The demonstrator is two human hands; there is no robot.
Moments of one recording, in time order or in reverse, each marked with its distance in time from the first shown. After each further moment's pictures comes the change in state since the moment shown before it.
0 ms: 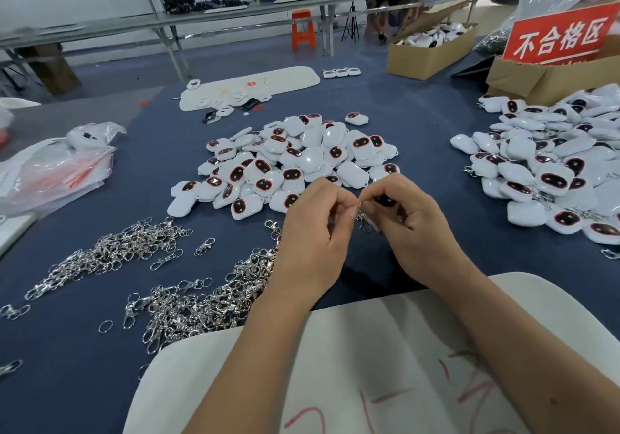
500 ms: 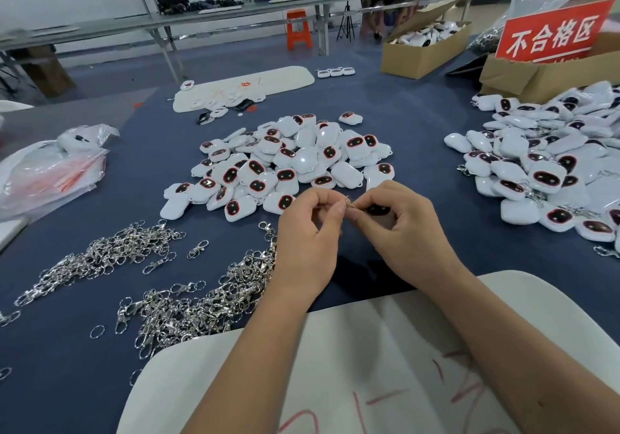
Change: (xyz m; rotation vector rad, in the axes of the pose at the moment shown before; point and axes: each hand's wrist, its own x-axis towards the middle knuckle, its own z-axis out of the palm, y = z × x) left_hand -0.001 0.001 0.011 -0.323 0.060 -0.330; right_hand -0.003 -0.003 0.004 -0.142 0.077 0.090
